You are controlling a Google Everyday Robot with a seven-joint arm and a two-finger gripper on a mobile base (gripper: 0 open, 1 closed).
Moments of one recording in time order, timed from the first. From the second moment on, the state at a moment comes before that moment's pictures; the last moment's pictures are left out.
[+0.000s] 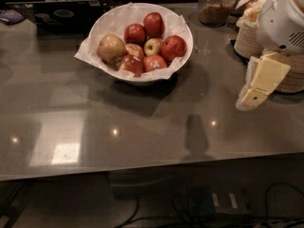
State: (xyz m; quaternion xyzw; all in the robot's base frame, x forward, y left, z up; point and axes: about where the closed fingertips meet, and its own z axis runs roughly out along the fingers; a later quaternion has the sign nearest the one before) arm 0.465 -0.178 0.991 -0.63 0.74 -0.03 0.24
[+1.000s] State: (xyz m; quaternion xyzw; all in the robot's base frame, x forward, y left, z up) arm 0.522 -0.063 1.014 -0.66 0.66 0.05 0.36
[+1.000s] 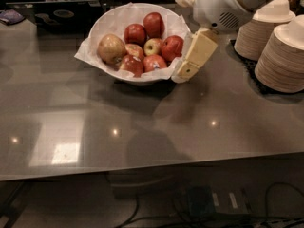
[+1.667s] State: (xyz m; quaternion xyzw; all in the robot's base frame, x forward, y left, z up) arm 0.530 -0.046 1.017 -0.66 0.64 0.07 0.39
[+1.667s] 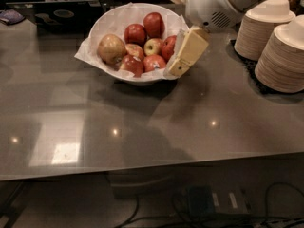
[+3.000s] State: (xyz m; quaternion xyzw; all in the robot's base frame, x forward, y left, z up) arm 0.600 0.033 0.993 -0.67 0.58 0.12 0.45
